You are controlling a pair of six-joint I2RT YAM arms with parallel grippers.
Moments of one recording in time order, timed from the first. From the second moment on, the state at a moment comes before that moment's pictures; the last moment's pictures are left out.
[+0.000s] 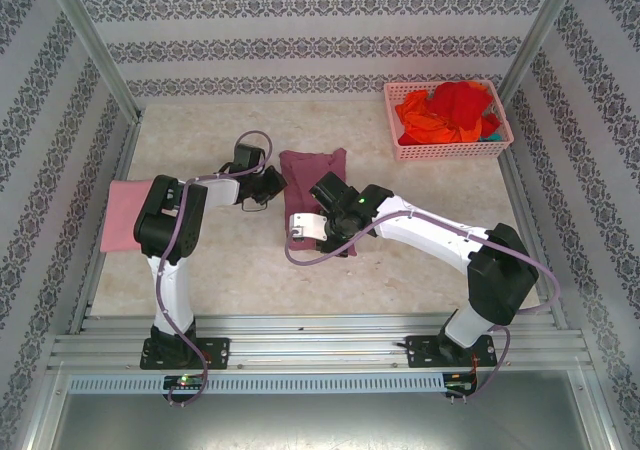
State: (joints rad) left arm -0.25 2.05 1.20 0.01 0.36 -0.90; right arm 0.83 1.61 1.24 -0.79 -0.20 -0.68
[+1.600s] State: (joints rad) left arm -0.20 1.94 0.83 0.38 0.52 -1.03; right arm 0.72 2.14 1.95 -0.90 0.12 -0.97
